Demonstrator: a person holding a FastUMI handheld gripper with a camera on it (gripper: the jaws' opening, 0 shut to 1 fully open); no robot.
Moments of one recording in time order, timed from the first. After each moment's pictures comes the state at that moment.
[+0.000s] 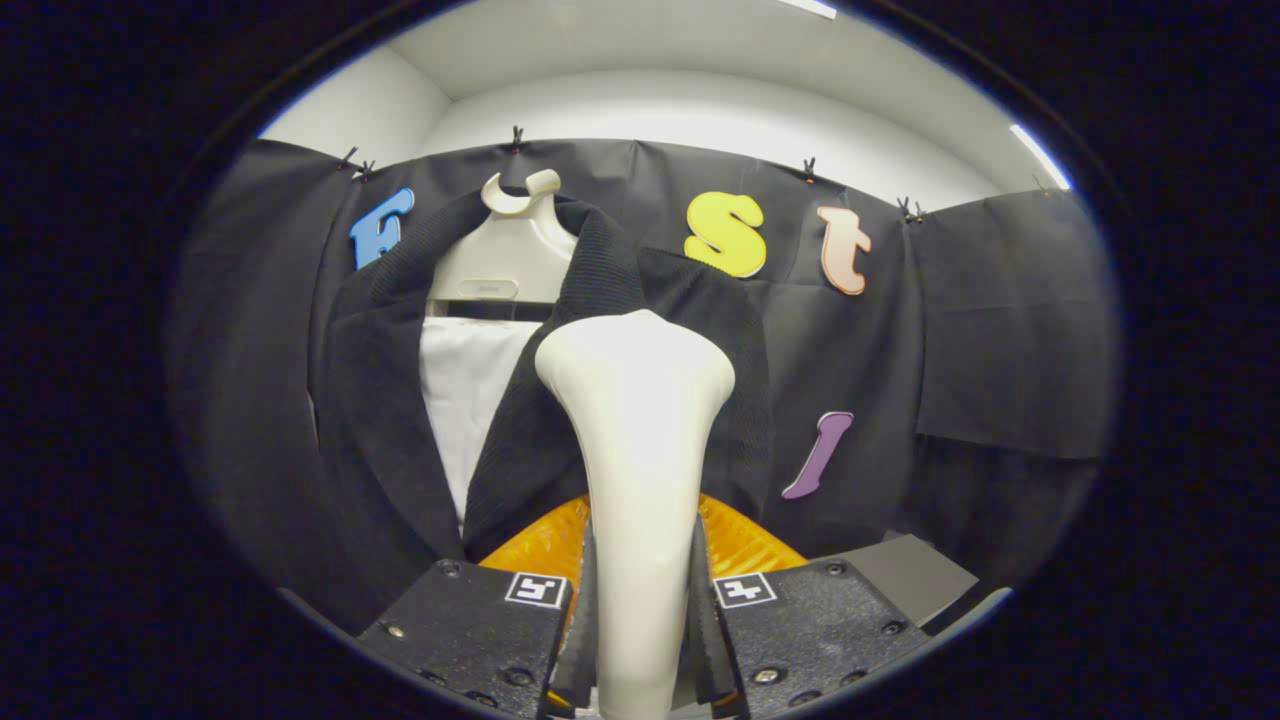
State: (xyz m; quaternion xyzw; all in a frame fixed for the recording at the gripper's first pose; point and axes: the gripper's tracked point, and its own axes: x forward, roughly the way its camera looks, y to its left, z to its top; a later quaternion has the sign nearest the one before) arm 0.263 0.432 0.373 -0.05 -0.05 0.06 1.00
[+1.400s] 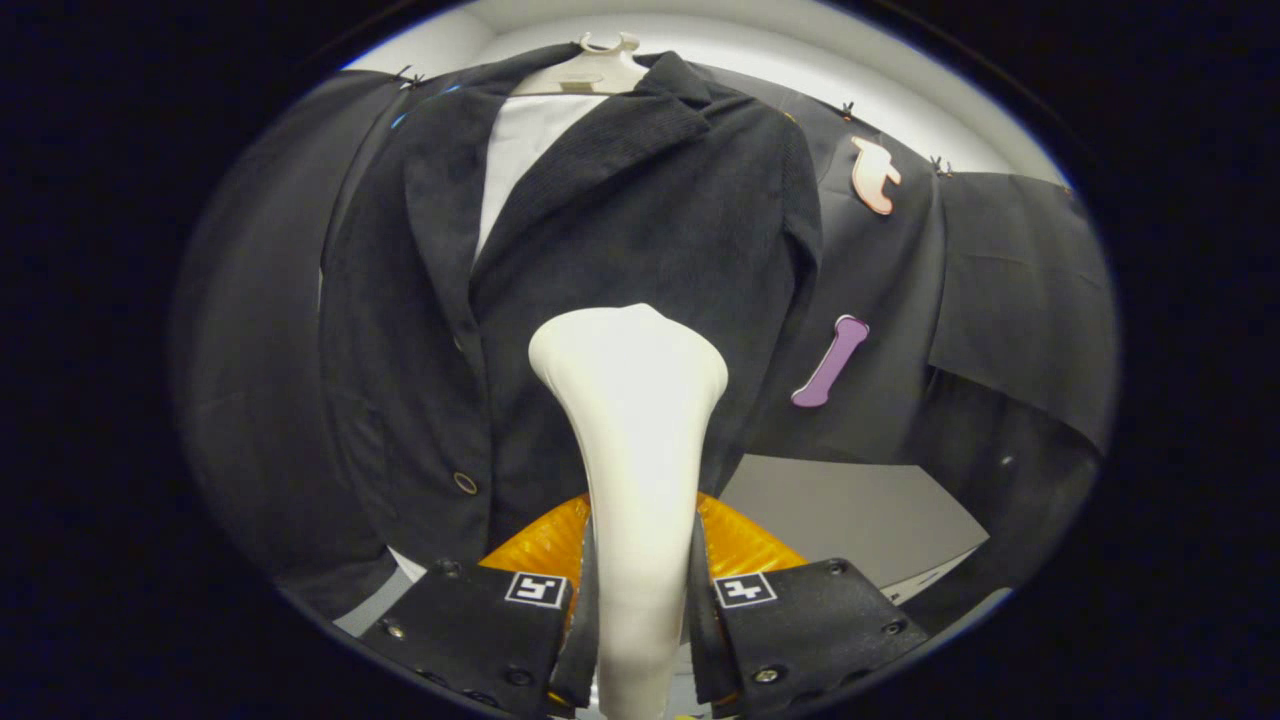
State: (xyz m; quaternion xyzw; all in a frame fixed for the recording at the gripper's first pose) arm 0.264 0.411 0.181 -0.13 0.06 0.05 0.99
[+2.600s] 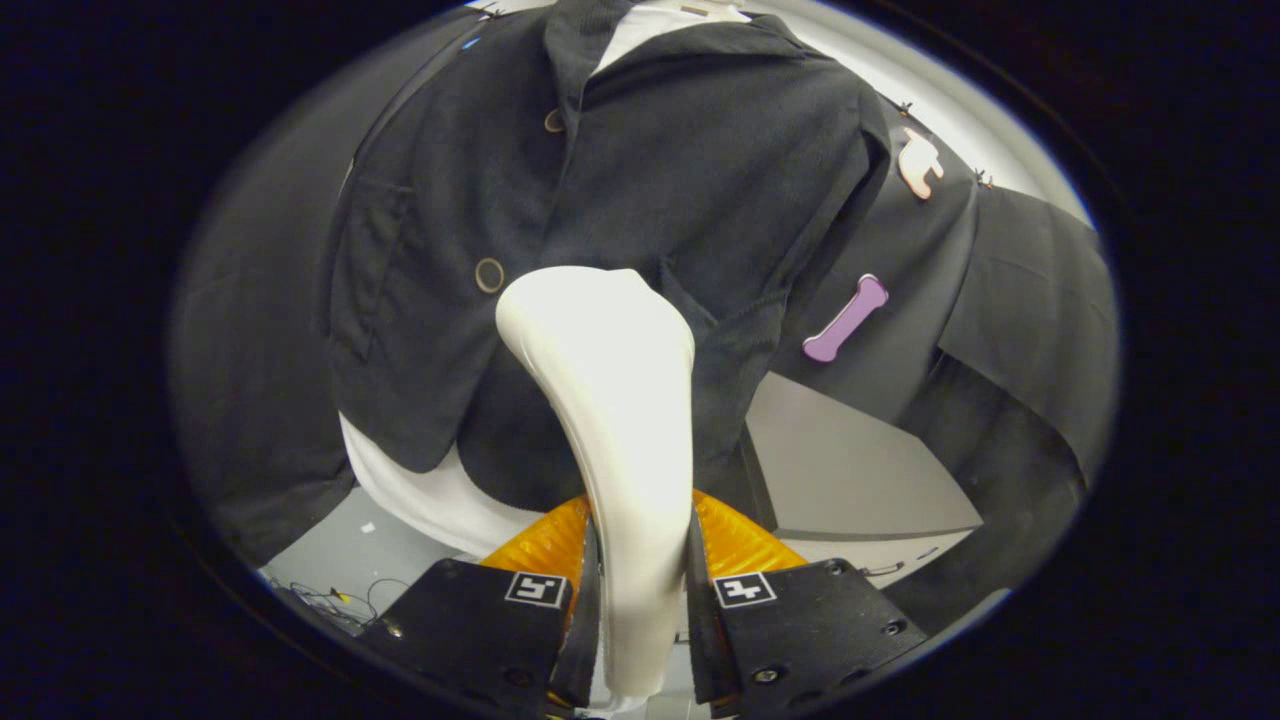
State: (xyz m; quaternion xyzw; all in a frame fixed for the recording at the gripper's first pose) arm 0.274 0.397 0.049 -0.21 0.14 0.02 0.97
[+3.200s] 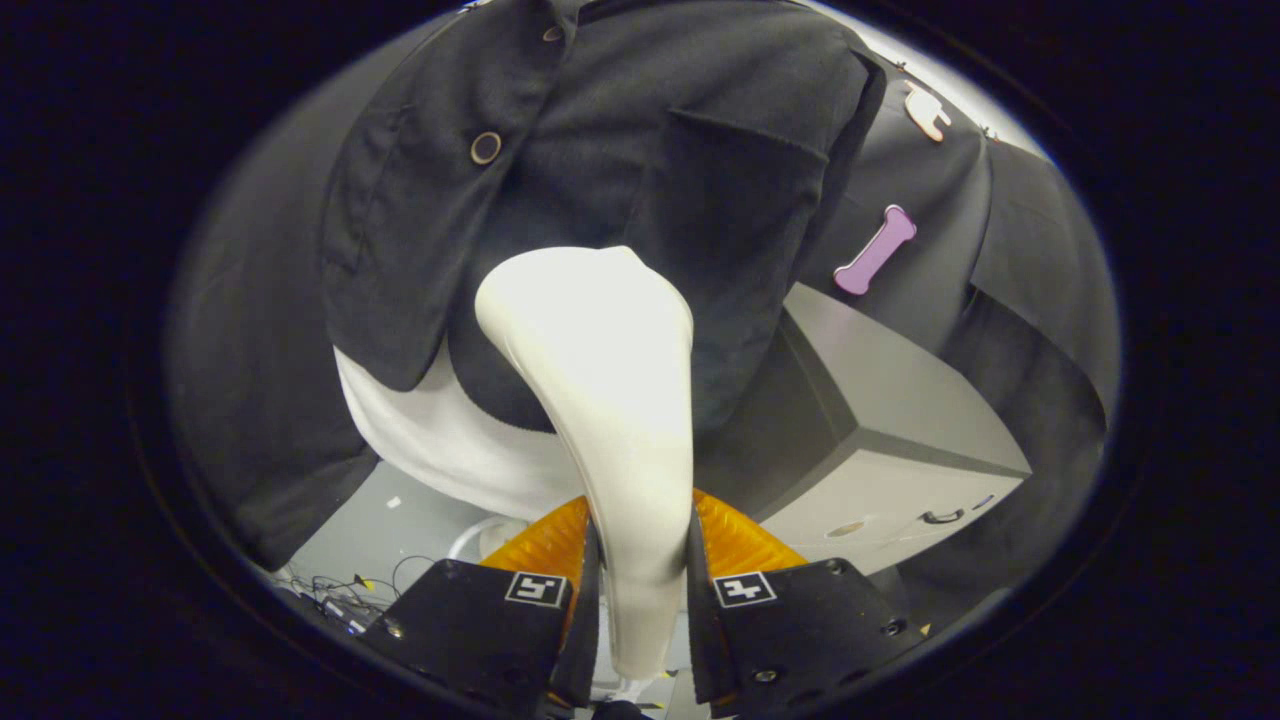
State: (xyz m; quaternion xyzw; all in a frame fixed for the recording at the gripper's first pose) arm 0.280 0.376 -0.031 -0.18 0.22 0.05 0.96
